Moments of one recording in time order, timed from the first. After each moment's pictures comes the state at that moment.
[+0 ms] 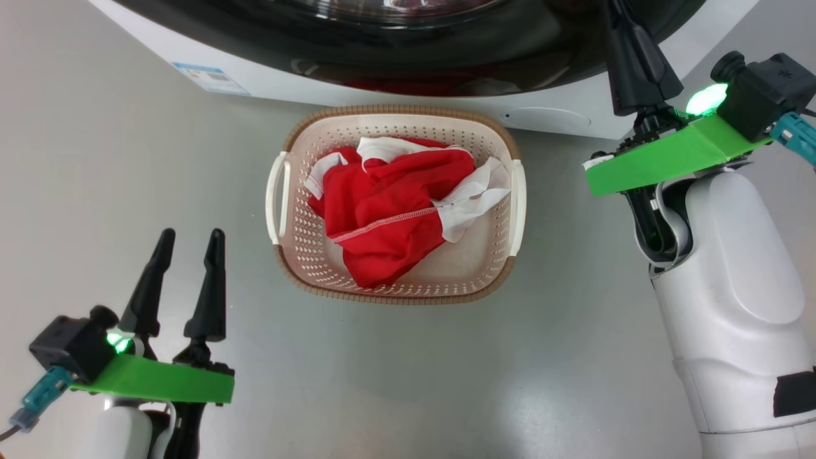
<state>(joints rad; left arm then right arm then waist) -0.26 0.18 -0.20 0.14 -0.55 -0.13 -0.25 -0.79 -0.08 0.08 0.34 0.30 0.14 -0.26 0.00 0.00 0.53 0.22</state>
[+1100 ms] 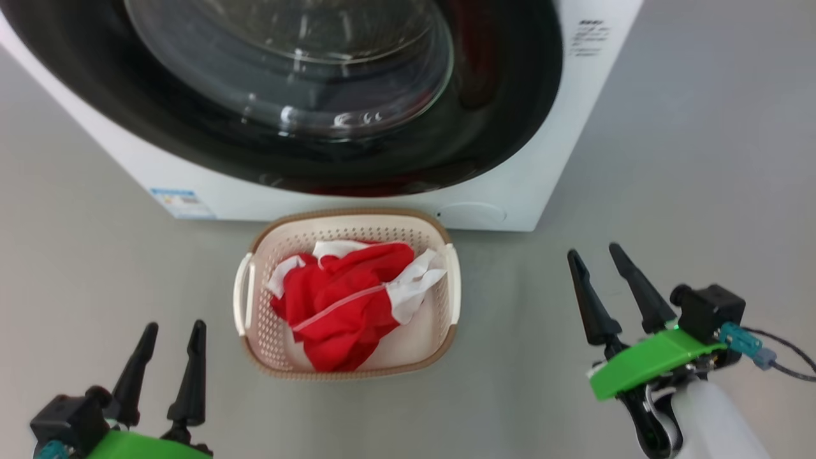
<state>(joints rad) -0.08 0.21 -0.15 0.19 -0.51 -0.13 -0.25 -0.30 -0.11 0.11 0.36 0.38 0.13 -0.26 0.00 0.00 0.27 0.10</state>
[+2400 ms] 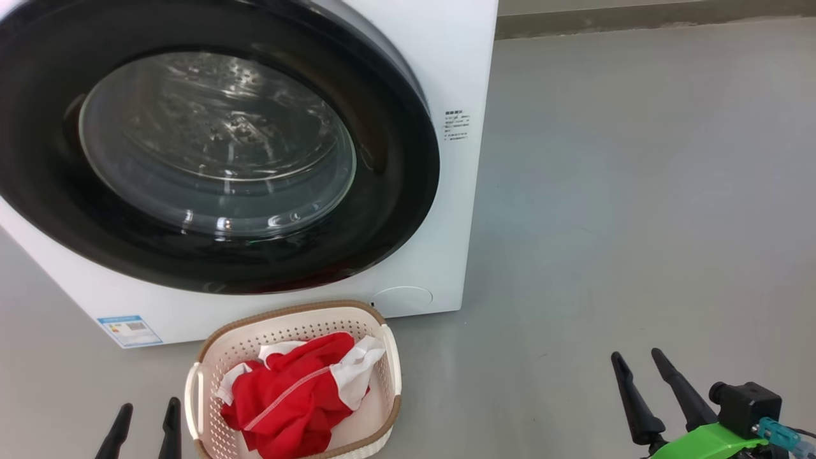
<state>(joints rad) 0.10 0.21 -0.06 0.19 -0.47 -0.13 -0.25 -0.04 -0.19 0.09 0.33 0.44 0.13 -0.26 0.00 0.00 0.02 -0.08</state>
